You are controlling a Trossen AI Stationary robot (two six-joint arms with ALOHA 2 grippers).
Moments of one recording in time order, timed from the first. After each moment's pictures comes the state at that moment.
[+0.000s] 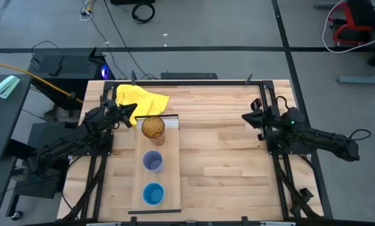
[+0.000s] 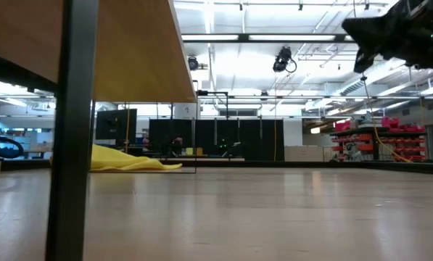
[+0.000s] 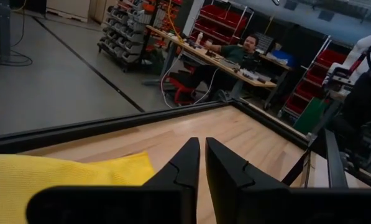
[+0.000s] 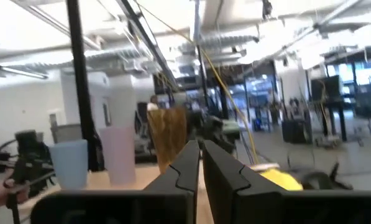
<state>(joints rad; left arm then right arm) 0.56 0.08 0.02 0.01 -0.11 -0.38 -0.42 0.19 0.01 0.55 -0.39 0.25</state>
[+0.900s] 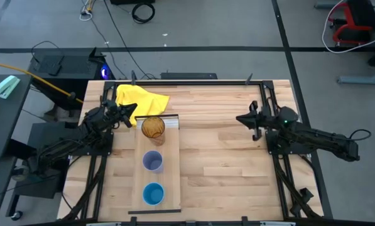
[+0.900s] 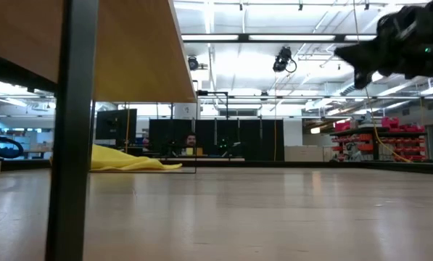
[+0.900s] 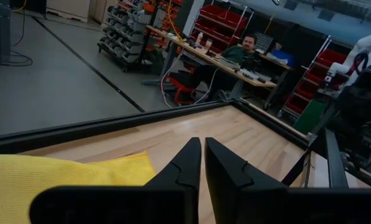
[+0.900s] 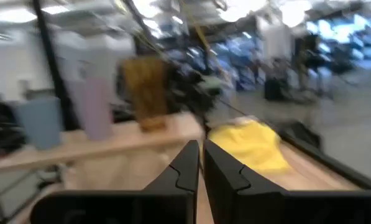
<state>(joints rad) 0.56 0.08 0.02 0.01 -0.11 -0.38 -0.42 0.19 0.01 0.32 -0.32 0.18</state>
